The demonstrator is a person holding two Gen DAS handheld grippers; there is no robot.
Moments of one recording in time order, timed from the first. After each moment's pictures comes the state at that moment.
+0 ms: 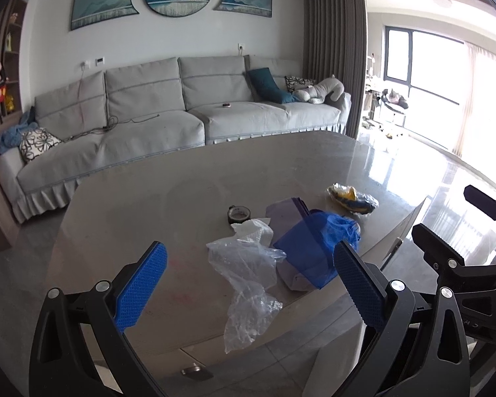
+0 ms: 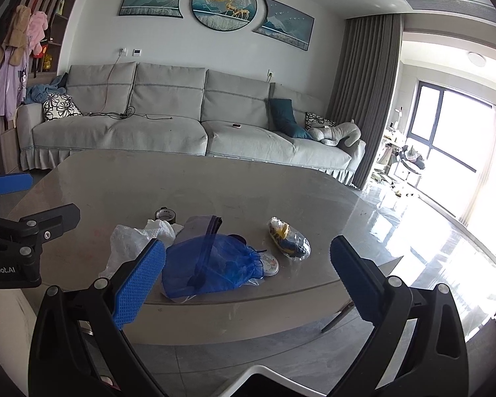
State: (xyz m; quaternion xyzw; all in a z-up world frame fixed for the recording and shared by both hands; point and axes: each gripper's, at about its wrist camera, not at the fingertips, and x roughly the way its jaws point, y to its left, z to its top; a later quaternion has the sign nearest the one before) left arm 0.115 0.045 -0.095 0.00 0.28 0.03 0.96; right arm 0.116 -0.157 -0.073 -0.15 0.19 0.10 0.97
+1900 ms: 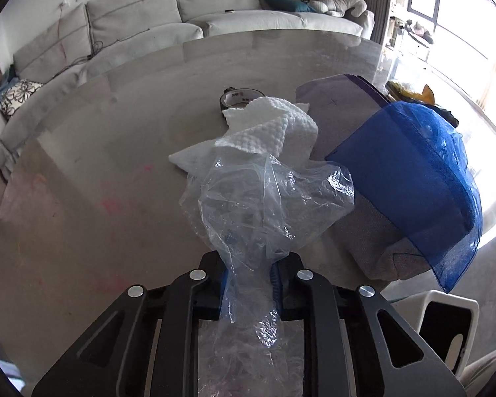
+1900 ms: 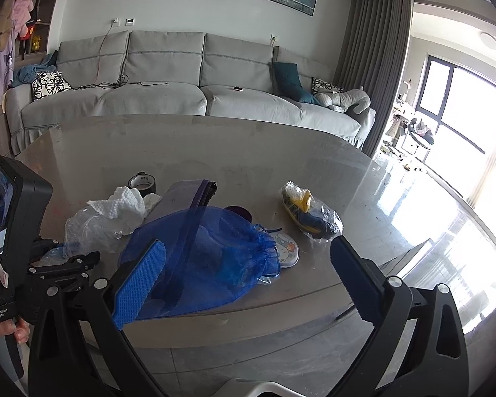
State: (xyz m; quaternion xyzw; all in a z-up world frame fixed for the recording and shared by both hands) left arm 0.247 0.052 -0.266 -0.01 0.45 0.05 0.89; right arm 0.205 -0.152 -0.141 -0.15 0.26 0.10 0.95
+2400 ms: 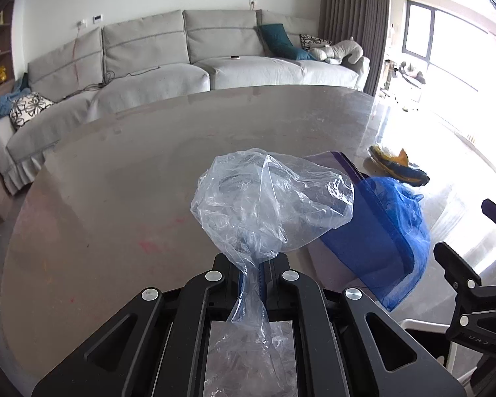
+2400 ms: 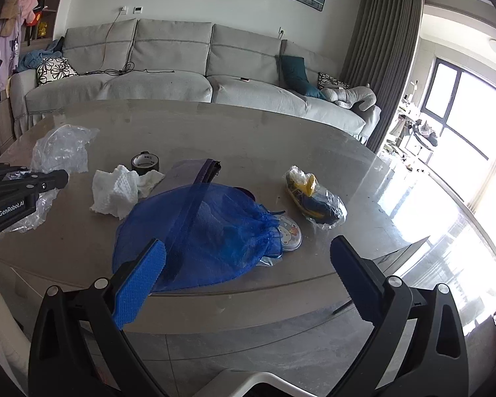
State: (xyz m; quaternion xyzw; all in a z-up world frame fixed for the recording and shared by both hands) left arm 0.215 0.054 -0.200 -0.02 0.36 0.05 0.93; right arm 0.198 -0.152 -0.160 -0.18 0.27 0.10 0.94
